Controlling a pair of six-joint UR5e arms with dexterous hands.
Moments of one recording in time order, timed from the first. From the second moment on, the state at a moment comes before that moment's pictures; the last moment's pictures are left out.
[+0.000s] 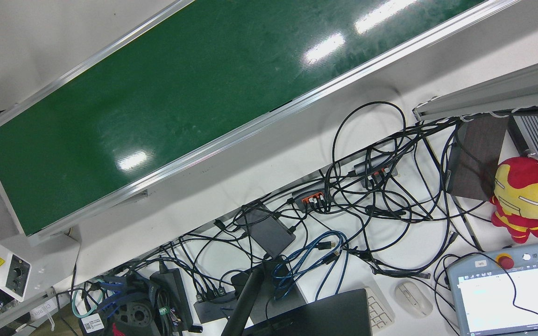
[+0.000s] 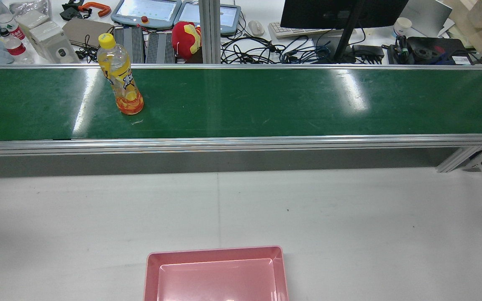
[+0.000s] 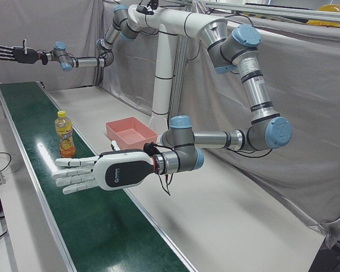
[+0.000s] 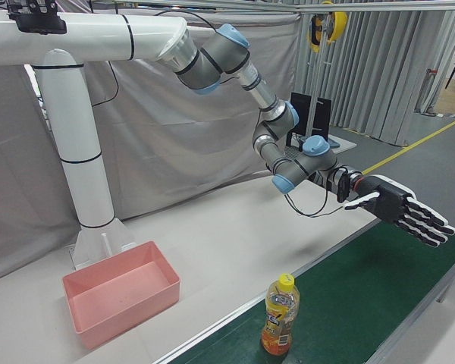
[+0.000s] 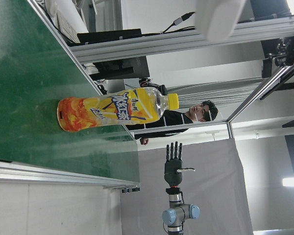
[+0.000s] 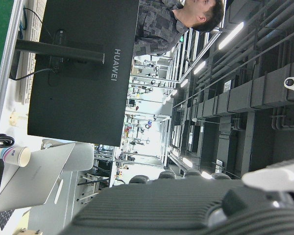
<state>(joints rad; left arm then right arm) -1.27 -1.70 -1.80 0.11 1.39 0.16 1.55 -1.52 1.57 -3.11 -1.57 -0.11</state>
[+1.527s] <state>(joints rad) -0.92 -1.93 -1.82 0.29 1.22 0.24 1.55 -1.52 1.57 -3.11 -1.57 -0.11</state>
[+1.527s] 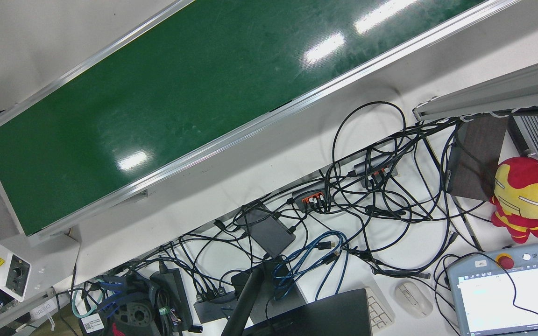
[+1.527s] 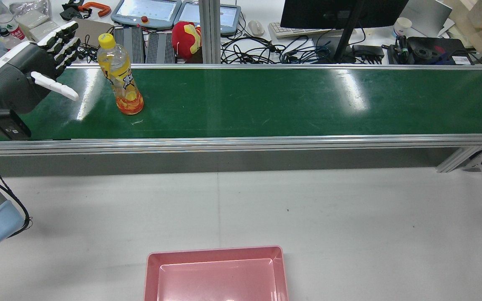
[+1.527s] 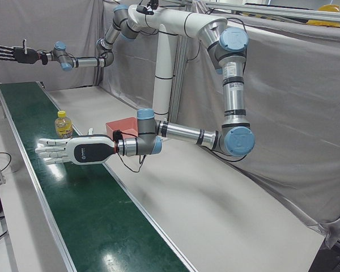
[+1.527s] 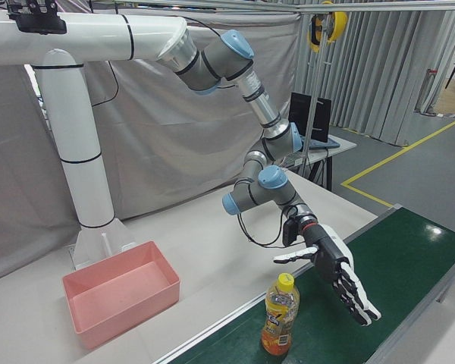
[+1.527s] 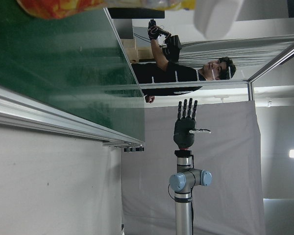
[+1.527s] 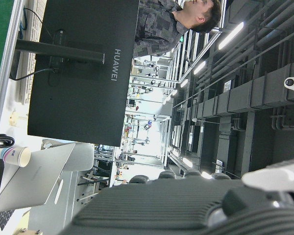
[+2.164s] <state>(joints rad) -0.85 -2.02 -1.75 0.32 1.16 0.26 1.55 -1.52 1.57 -3.11 -1.57 -0.11</state>
